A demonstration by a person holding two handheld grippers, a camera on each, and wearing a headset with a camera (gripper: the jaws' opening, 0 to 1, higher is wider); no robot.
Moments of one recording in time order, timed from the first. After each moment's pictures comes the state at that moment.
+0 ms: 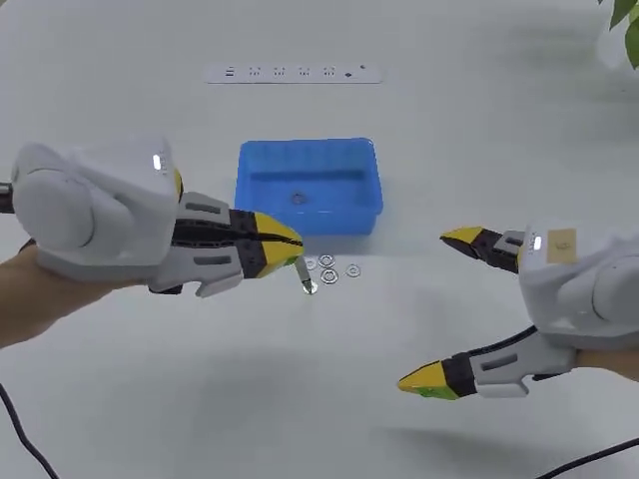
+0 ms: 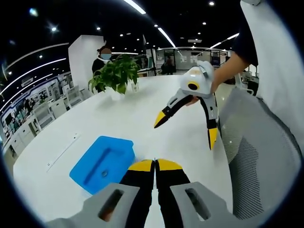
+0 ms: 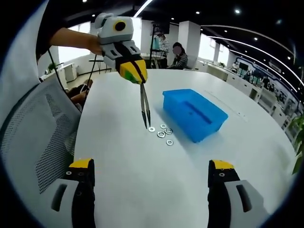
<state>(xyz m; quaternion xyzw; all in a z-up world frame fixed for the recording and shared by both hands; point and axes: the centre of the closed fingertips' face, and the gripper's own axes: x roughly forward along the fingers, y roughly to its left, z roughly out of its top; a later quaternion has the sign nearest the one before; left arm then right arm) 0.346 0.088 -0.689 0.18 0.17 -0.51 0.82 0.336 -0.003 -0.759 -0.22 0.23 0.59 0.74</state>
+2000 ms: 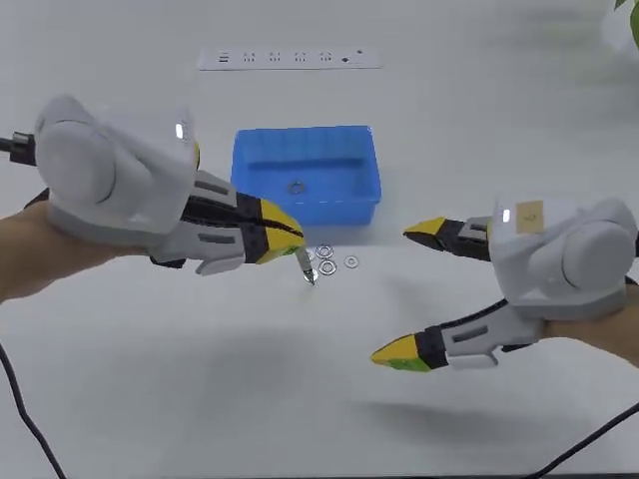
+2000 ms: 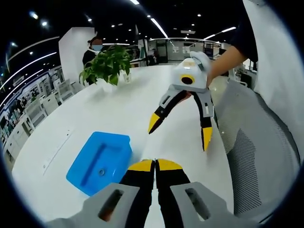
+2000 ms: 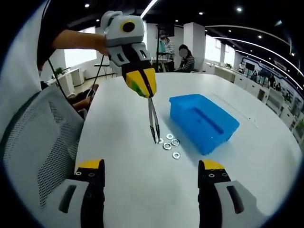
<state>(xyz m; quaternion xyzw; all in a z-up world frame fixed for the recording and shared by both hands) 0.352 0.086 -0.697 0.20 0.21 -0.54 0.79 0.341 0.033 -0.756 -0.20 0.23 0.62 0.72</state>
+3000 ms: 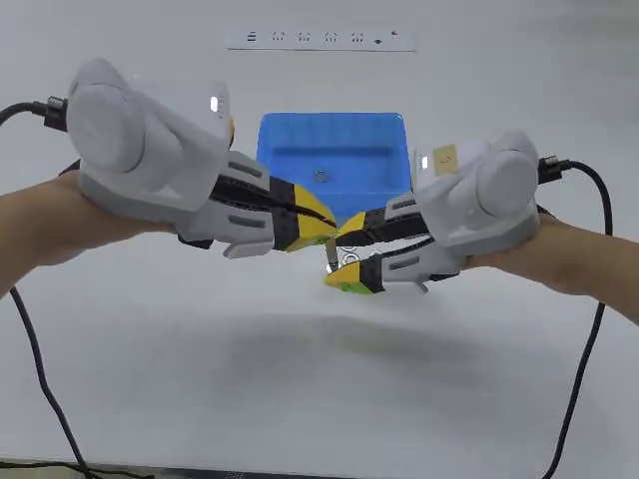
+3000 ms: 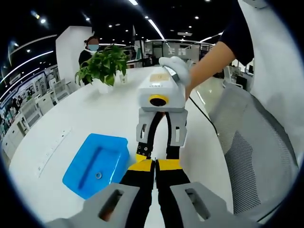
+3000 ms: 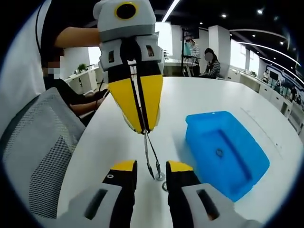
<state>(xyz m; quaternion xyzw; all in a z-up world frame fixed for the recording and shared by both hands) 0.355 0.081 -0.697 0.19 0.22 -0.56 0.78 0.350 0.108 -0.764 -0.21 0.21 0.71 0.64</state>
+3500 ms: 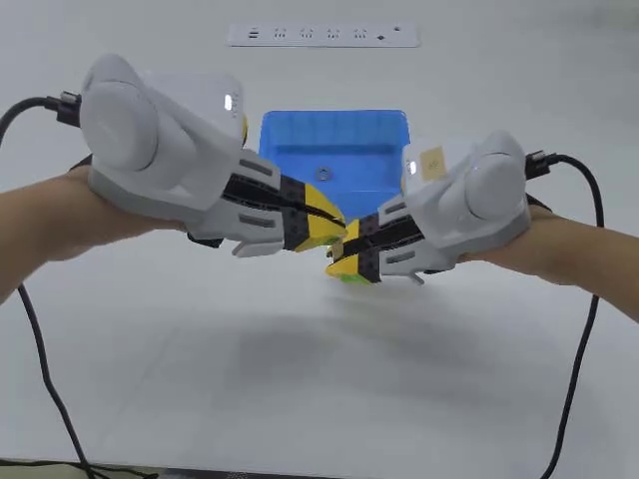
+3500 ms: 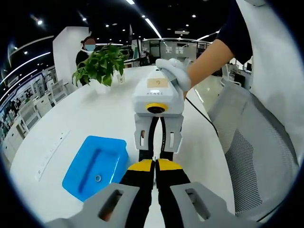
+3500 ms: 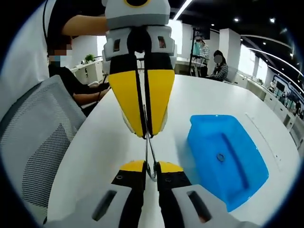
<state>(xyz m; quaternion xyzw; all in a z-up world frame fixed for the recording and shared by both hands) 0.358 0.074 -0.698 0.20 0.22 -0.56 0.77 0.351 0.108 -0.772 -0.25 0.19 0.72 0.61</state>
